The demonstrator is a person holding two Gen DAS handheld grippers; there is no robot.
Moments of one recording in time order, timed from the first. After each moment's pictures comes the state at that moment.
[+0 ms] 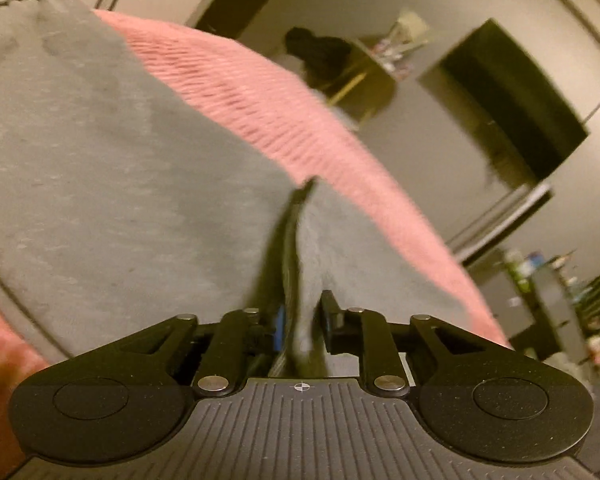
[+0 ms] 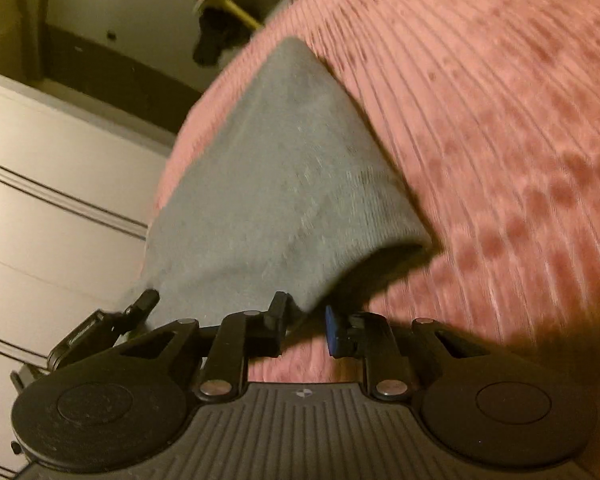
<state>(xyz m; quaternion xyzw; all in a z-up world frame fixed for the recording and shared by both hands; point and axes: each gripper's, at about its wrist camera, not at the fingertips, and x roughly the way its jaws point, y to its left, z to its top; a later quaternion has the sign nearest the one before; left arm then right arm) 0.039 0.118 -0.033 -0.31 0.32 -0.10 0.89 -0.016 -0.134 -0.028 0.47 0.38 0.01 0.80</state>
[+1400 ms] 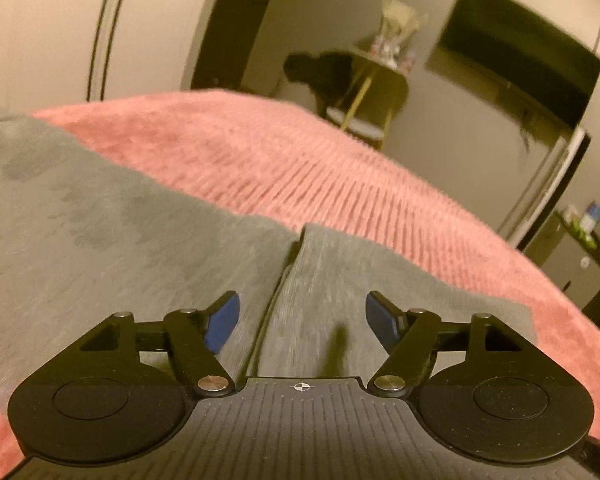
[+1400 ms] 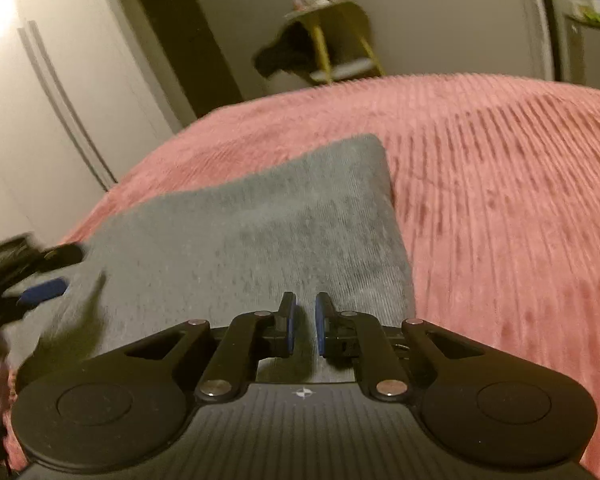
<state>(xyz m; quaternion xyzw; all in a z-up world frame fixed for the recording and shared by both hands) 0.096 0.071 -0.009 -0.17 0.31 -0.05 0.94 0.056 -0.135 -0.001 0.19 0.32 0.02 0.93</state>
